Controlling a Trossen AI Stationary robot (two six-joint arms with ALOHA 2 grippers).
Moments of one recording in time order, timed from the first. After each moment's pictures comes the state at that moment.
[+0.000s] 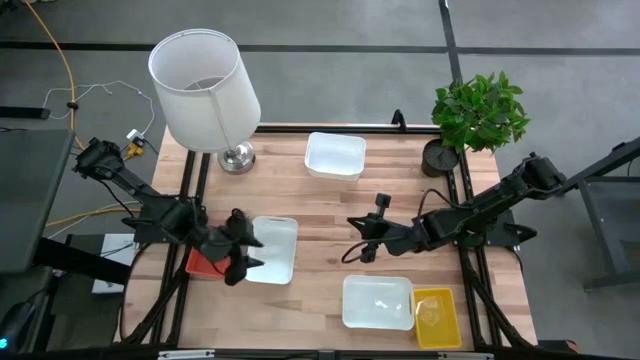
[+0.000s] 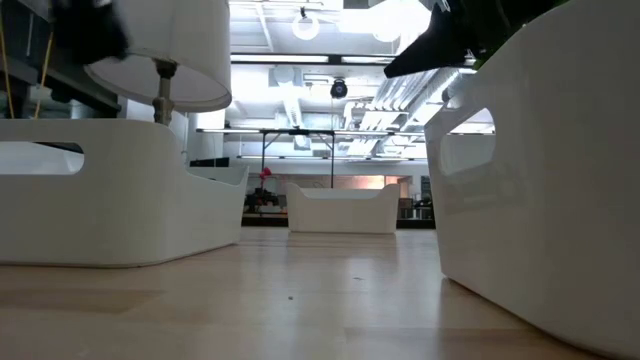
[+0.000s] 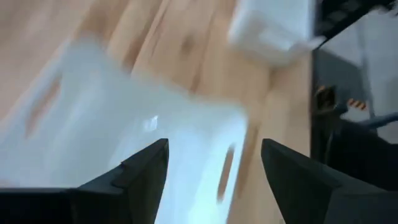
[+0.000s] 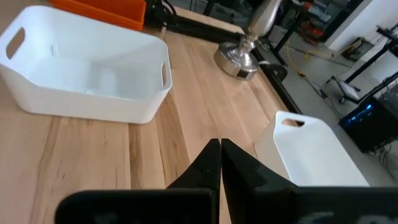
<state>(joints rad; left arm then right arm) -0.48 1.07 0.81 -0.59 -0.31 -0.82 0.40 1.40 0.80 0.06 0.75 -0.02</state>
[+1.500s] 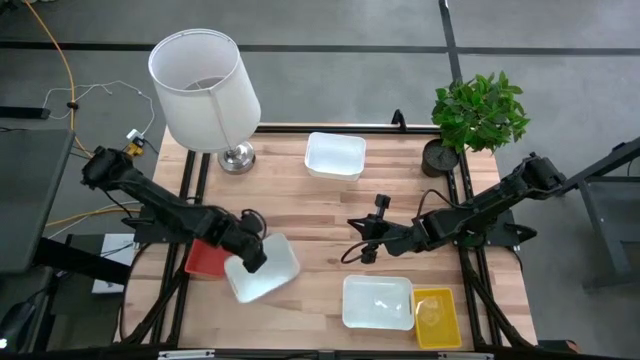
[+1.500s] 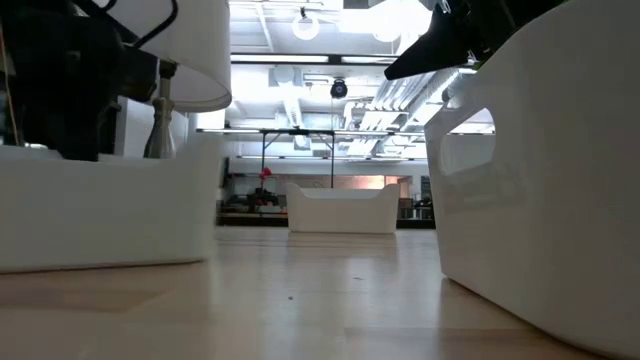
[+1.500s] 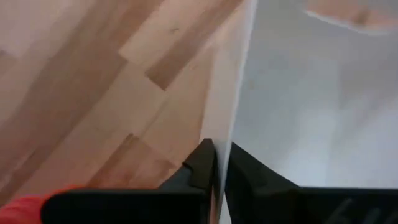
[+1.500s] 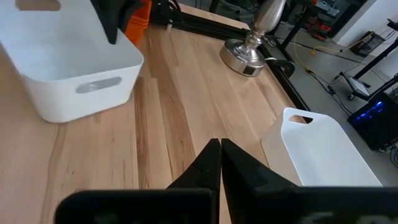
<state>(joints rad) -0.31 1.27 0.69 -0.66 -0.18 -1.14 0.40 1.40 0.80 0.05 0.73 0.00</state>
